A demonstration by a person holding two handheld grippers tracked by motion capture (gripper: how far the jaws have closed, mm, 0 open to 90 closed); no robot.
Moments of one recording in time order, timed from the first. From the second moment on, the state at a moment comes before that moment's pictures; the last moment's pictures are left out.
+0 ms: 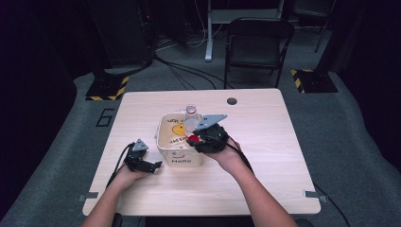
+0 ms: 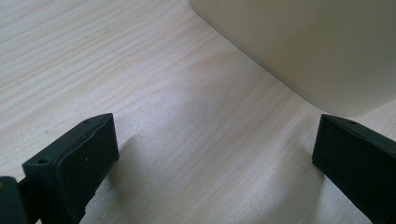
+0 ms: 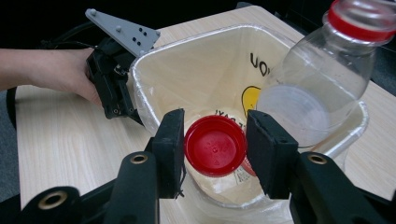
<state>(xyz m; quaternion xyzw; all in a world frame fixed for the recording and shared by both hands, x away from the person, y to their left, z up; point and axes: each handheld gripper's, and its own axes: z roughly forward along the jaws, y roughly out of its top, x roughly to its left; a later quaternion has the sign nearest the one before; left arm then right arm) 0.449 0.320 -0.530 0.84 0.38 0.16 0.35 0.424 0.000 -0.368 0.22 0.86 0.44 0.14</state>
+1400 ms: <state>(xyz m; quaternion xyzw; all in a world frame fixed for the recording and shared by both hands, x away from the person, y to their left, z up) 0.448 0.319 -0.530 0.84 0.38 0.16 0.35 0.441 0.027 -0.397 0.24 0.86 0.43 0.13</state>
